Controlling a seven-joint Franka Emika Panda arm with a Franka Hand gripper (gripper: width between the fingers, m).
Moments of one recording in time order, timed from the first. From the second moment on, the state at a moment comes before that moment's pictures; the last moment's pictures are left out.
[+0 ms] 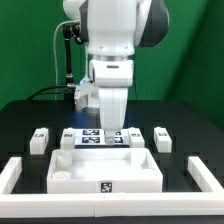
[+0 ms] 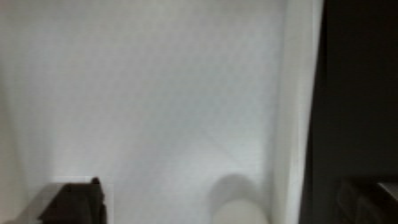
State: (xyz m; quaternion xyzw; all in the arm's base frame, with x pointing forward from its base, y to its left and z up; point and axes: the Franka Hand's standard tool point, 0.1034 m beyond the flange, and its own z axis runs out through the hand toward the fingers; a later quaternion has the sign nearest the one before) arm 0.513 -0.033 0.070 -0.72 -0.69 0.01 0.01
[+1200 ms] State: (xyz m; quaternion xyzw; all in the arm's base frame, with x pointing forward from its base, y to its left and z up) arm 0.486 -0.036 0.019 -0.72 -0.69 0.02 0.03
